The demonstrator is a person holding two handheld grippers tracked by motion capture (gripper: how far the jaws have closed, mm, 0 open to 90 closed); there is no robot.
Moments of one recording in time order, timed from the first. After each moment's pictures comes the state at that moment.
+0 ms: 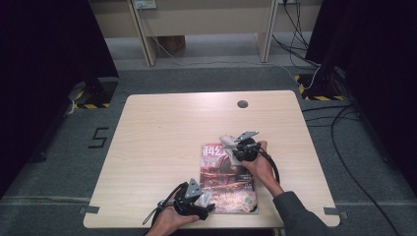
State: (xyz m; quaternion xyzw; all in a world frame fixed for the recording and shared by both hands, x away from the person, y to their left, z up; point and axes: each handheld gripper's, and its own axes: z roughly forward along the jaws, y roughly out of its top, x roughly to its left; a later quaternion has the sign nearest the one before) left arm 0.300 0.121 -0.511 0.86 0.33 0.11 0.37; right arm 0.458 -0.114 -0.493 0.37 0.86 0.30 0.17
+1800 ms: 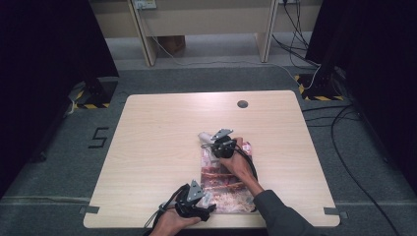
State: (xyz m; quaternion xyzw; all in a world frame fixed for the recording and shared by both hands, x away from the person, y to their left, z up) left arm 0.296 0.119 -0.510 0.86 0.32 0.12 0.38; right arm 0.474 -0.040 -0.499 0.32 0.87 0.33 0.18
